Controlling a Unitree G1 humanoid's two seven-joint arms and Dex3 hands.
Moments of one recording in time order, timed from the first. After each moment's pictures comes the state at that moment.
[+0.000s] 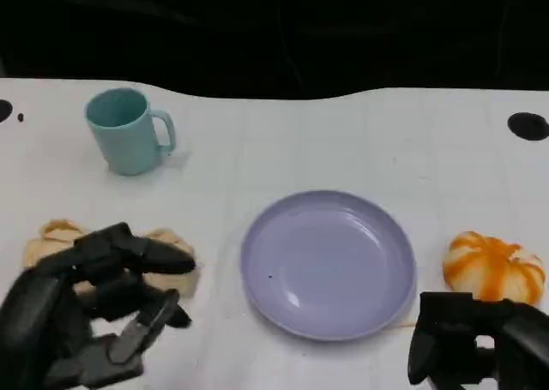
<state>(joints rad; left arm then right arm) 0.36 0.24 0.13 -0.68 -0.25 0.24 -0.23 0.36 -0.39 0.04 -0.79 0.24 0.52 0.39</state>
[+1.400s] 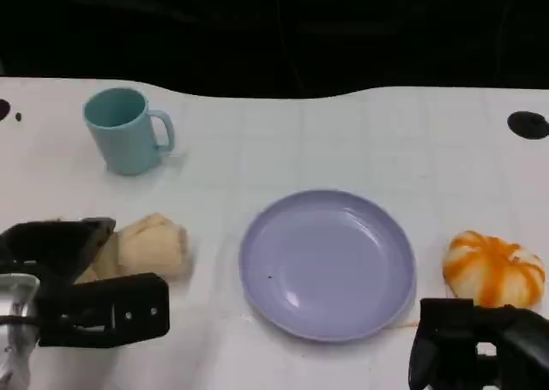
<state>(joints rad) -0.28 0.53 -0.35 0.31 0.83 0.17 -0.17 0.39 -0.40 0.03 -0.83 0.25 0.54 0.39</state>
